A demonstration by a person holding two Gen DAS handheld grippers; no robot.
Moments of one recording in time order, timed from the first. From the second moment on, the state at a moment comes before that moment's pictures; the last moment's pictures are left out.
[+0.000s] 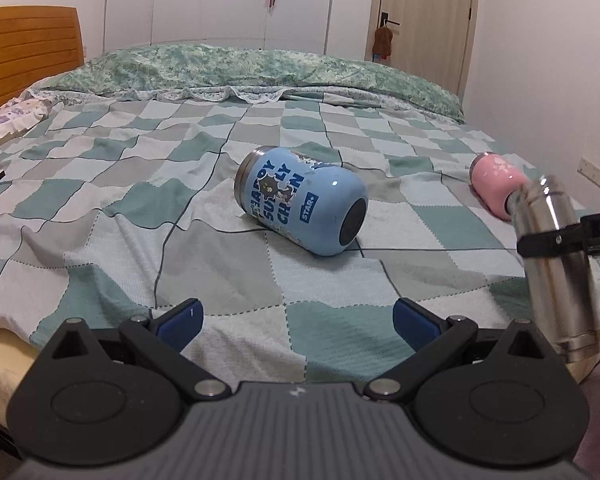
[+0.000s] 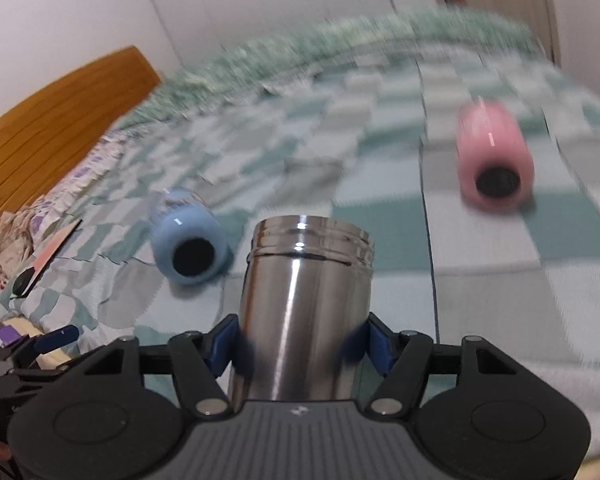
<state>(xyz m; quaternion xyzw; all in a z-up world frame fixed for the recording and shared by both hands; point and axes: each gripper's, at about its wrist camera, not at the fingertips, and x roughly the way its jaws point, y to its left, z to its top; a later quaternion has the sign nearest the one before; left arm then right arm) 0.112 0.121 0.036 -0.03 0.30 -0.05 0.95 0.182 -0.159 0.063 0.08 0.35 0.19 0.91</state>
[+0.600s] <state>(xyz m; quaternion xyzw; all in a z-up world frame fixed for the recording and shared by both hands) 0.100 0.120 0.052 -0.05 0.27 -0.03 0.96 0.211 -0.090 0.072 -0.06 0.18 0.16 0.97</state>
